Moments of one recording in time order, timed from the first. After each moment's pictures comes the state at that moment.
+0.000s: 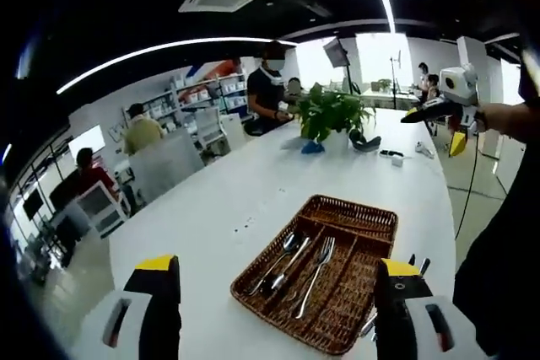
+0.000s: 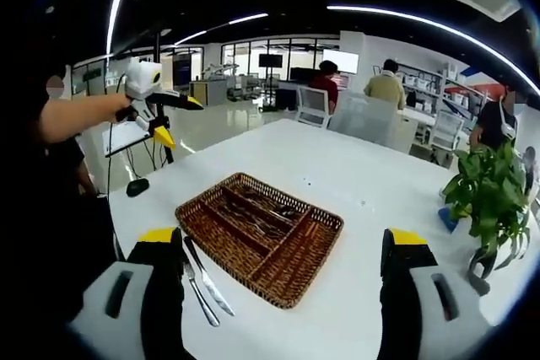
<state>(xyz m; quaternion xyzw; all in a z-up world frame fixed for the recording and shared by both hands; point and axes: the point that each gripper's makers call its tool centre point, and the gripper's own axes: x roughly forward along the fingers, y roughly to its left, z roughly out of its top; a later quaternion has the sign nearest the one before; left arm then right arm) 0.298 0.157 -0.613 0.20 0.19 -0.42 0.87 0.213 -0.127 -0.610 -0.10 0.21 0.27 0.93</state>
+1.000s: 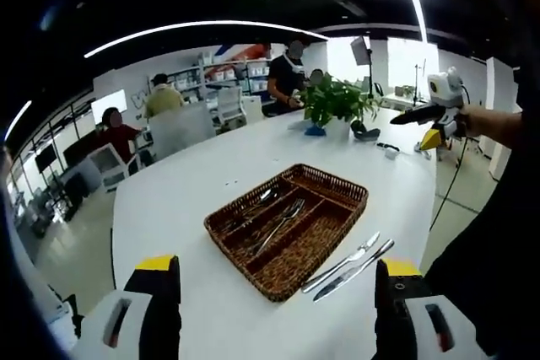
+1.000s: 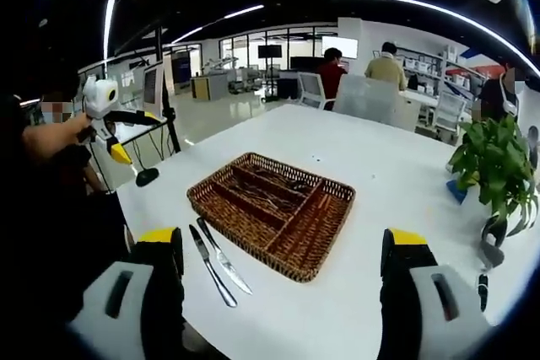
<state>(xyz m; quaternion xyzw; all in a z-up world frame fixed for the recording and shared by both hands) 0.192 0.185 -0.657 0.15 0.24 -0.36 0.89 0.180 -0.135 -0.650 -0.08 0.25 0.28 0.93</state>
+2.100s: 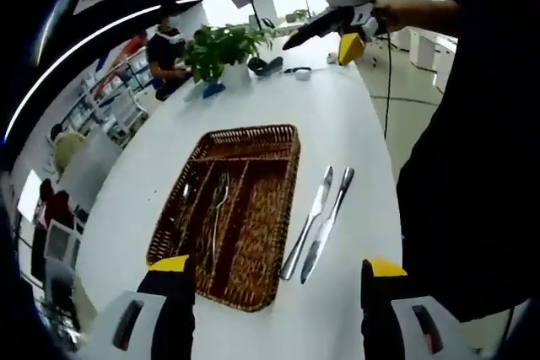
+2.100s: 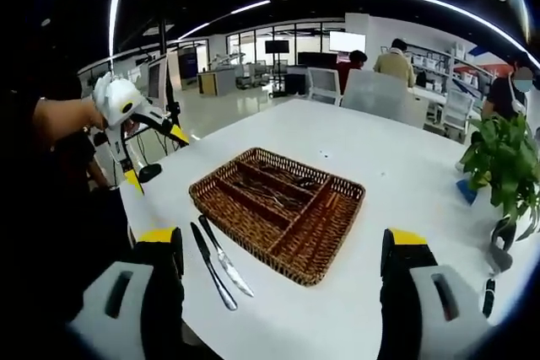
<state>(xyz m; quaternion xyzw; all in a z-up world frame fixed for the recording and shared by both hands) 0.182 0.109 -0.730 0.38 0.28 -0.55 0.68 0.191 -0.125 -0.665 -0.08 0.26 0.30 0.92</state>
